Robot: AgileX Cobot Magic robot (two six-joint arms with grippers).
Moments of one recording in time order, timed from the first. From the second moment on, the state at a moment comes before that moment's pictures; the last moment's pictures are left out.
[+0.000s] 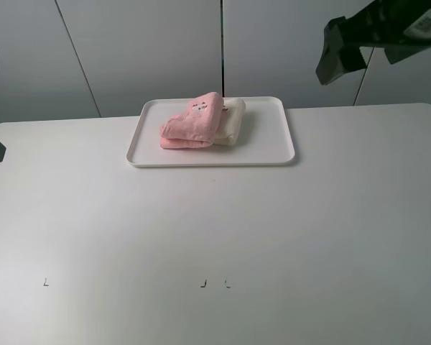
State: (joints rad) left arm -0.05 1.07 -0.79 0.01 0.85 0.00; right arm 0.43 1.25 -1.09 -0.14 0.89 0.14
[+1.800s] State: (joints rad) left arm -0.05 0.00 -0.52 -0.02 1.08 -0.05; right arm 0.43 0.00 -0.51 0.01 1.09 0.00
